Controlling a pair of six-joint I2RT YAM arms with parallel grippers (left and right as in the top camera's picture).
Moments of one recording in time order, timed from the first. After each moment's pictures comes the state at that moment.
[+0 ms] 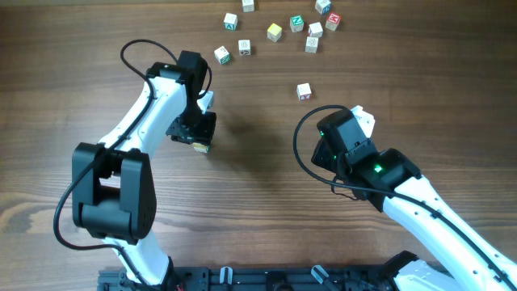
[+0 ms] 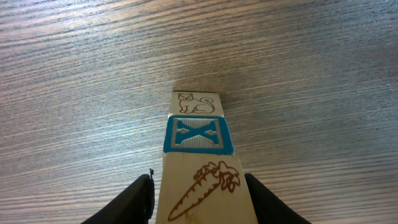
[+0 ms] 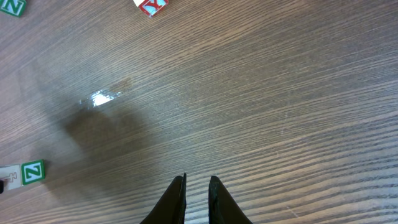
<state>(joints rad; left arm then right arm) -0.21 1.90 1.40 -1.14 0.03 -0.05 0.57 1.24 0.90 -0.72 0.18 0.91</state>
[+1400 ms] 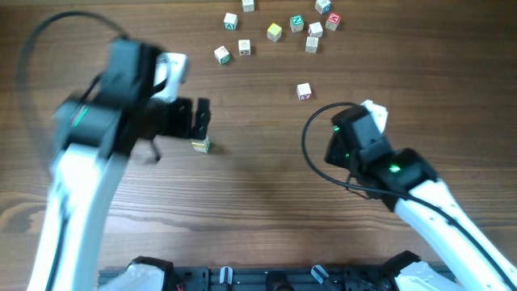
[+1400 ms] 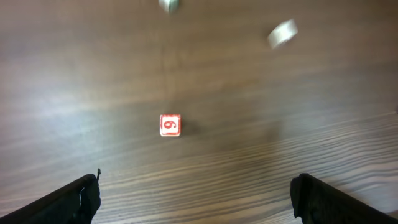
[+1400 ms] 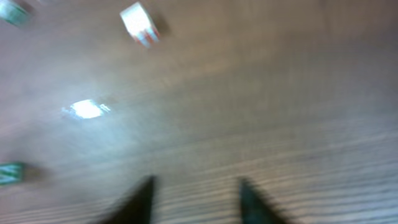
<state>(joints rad) -0.21 1.29 1.57 -1.29 0.10 -0.07 0.49 1.16 0.97 -0.80 0.23 0.69</state>
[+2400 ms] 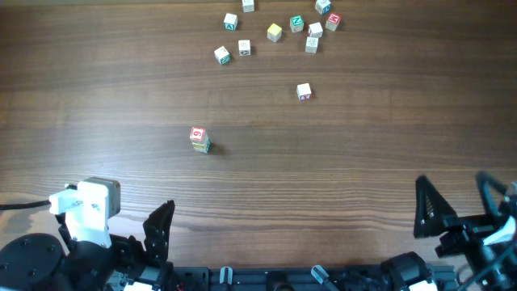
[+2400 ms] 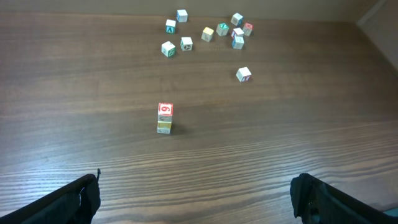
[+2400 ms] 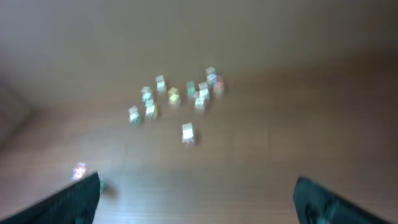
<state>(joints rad) -0.21 0.62 1.44 -1.41 0.10 -0.16 0.32 0.45 1.27 -1.06 0.13 0.21</state>
